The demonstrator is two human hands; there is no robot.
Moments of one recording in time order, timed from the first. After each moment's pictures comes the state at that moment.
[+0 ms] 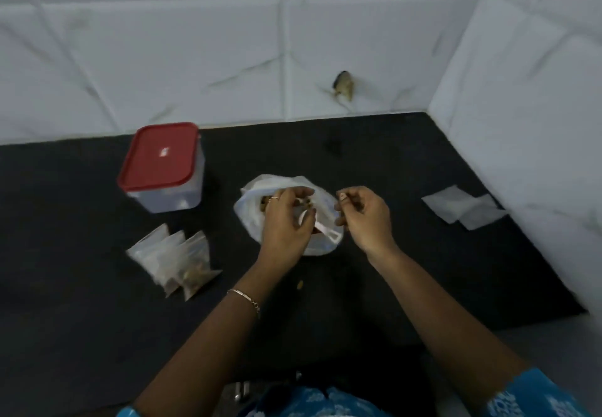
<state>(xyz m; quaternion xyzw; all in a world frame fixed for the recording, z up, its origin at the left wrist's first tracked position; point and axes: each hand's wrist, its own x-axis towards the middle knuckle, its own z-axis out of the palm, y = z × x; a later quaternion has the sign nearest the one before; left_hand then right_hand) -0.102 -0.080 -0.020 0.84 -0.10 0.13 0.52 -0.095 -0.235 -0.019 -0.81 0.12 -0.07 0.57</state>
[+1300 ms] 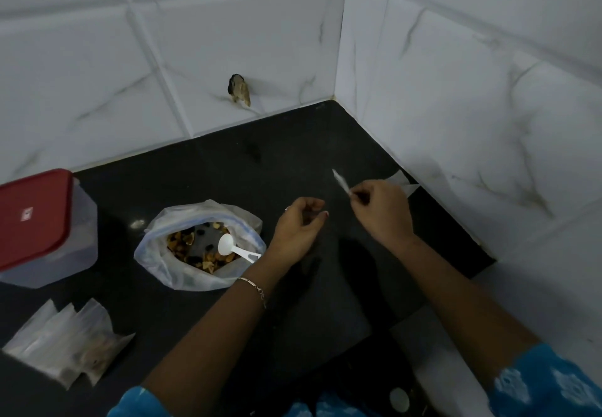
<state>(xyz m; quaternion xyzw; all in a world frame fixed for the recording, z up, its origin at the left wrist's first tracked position) -0.071 -0.223 -0.031 0.79 -0.13 -0.17 0.58 -0.108 -0.390 -0.016 -0.94 0.13 -0.17 0.25</state>
